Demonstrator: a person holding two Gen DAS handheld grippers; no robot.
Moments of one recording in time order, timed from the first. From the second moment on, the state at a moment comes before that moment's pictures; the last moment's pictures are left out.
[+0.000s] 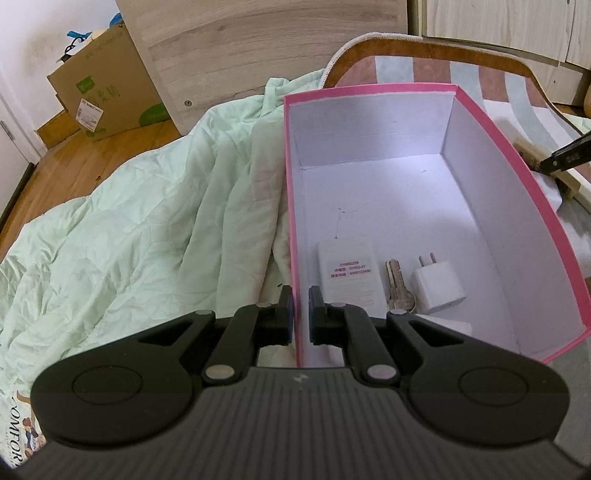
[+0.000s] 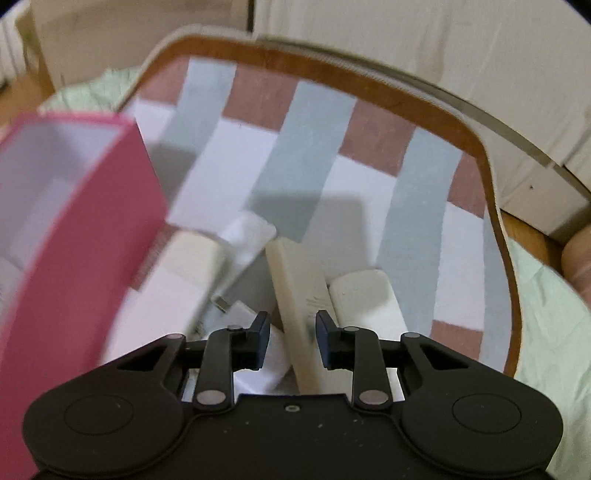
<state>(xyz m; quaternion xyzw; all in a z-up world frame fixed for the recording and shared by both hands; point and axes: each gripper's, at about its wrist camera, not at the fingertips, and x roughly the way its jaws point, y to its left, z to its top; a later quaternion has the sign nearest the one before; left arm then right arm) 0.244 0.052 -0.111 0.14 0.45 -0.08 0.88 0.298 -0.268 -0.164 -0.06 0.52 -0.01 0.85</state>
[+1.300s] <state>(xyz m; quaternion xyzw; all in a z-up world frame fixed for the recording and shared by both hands) 0.242 0.052 -0.113 0.12 0.44 -0.07 0.89 0.219 -0.225 -0.055 0.23 0.38 0.13 0.89</state>
